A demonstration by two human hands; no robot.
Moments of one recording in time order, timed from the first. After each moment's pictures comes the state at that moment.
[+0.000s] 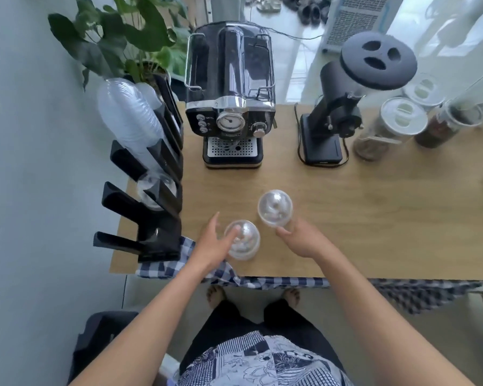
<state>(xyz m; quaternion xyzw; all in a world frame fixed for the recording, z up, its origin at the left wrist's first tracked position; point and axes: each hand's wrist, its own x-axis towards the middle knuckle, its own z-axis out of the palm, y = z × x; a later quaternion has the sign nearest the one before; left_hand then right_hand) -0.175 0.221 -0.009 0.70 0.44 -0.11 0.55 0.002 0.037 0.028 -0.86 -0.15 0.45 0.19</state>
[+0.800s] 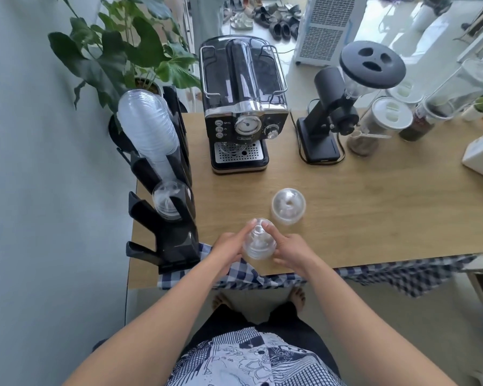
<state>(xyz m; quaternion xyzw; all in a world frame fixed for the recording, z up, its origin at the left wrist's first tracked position) -0.187 0.250 -0.016 0.55 0.43 -0.21 0.68 -0.089 0.078 0.002 -0.75 0.09 0.49 0.43</state>
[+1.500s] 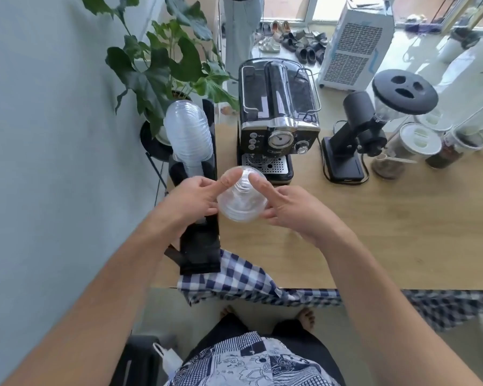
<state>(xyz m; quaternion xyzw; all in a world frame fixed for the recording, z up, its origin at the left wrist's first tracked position) -0.218 0.369 0.173 0.71 0.33 -0.05 0.62 -0.080 0.176 0.160 -0.77 -0.18 0.43 0.43</state>
